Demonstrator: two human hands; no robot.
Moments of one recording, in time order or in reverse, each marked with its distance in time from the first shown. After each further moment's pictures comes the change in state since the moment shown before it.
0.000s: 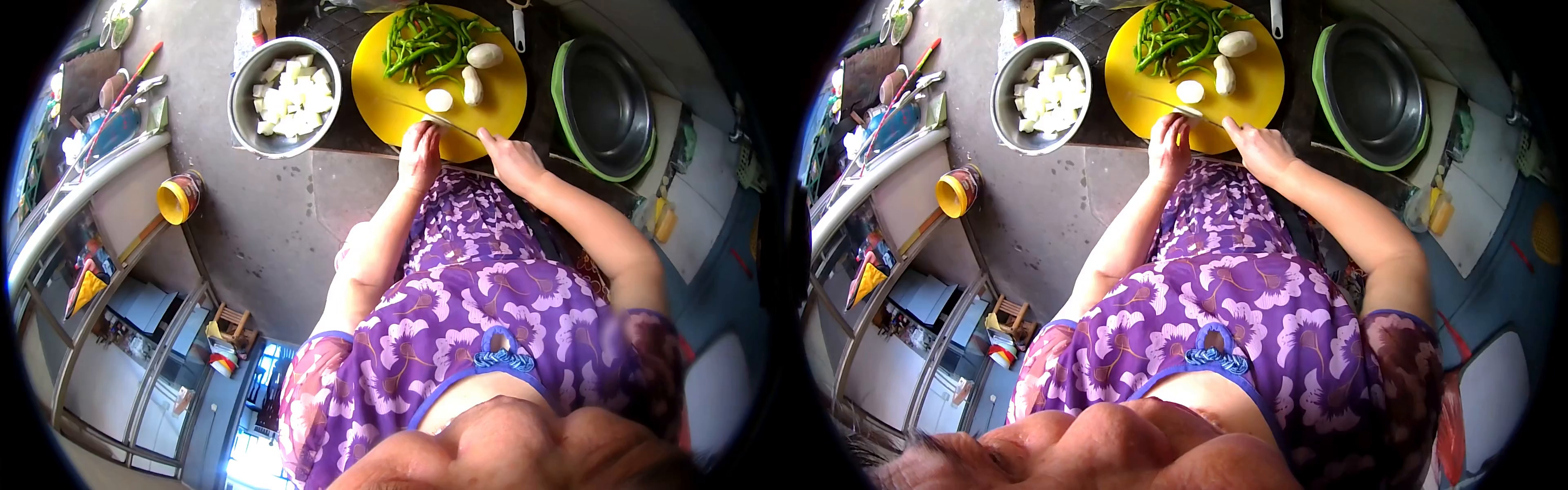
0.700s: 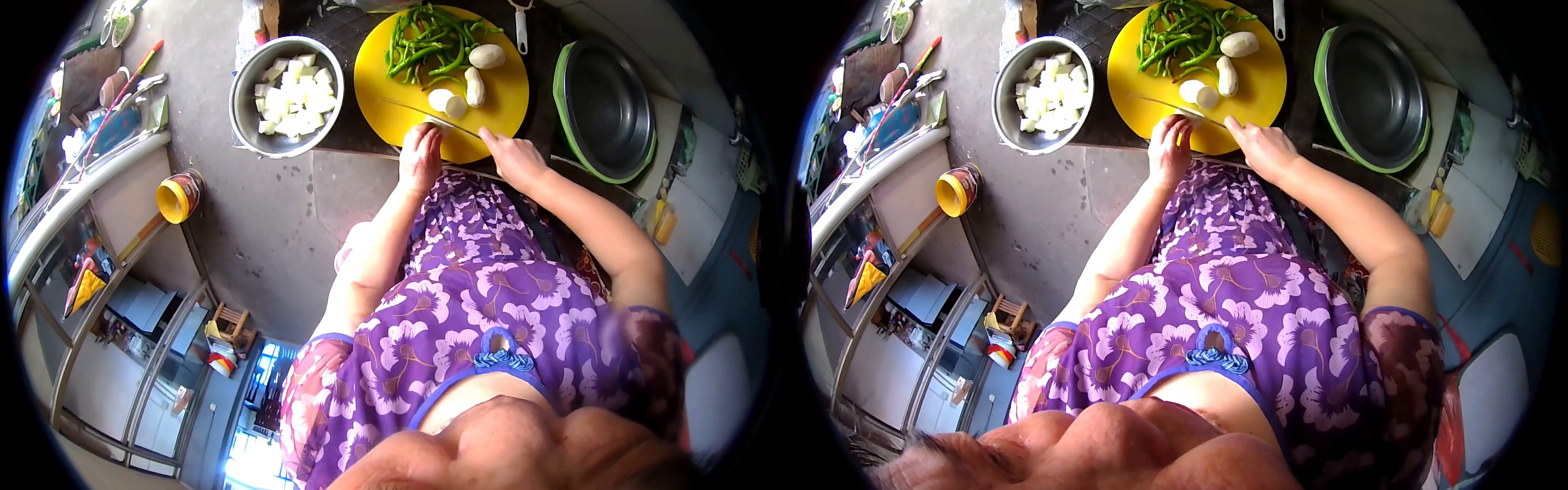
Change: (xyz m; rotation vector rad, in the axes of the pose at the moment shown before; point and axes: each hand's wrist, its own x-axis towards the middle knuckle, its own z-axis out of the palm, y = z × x) left_hand 0.004 0.002 0.001 -0.030 0.036 -0.027; right_hand 0.004 0.009 0.002 -0.012 -0.020 -0.028
